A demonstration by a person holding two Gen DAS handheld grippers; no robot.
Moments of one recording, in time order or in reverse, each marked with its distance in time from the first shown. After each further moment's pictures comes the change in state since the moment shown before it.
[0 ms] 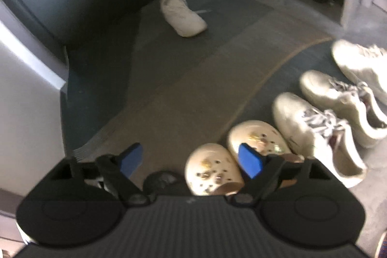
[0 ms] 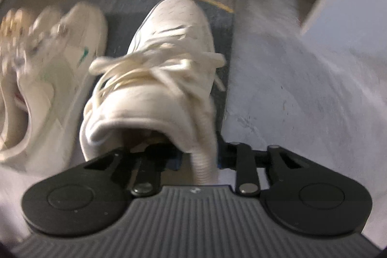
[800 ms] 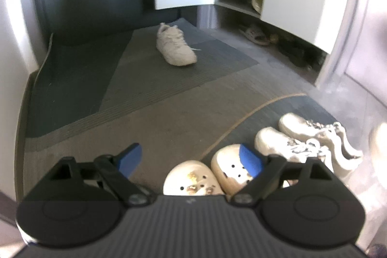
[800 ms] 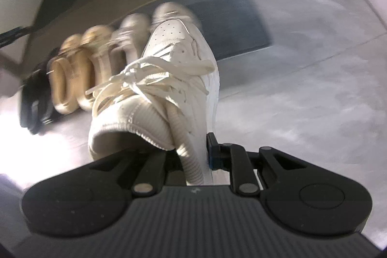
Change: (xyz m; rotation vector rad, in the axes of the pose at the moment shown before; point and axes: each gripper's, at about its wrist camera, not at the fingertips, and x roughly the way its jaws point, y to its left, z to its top) left arm 0.038 0.064 -0.106 -0.265 -0.251 -0.259; right arm -0.211 0.231 -0.132 0.314 -0.008 0.034
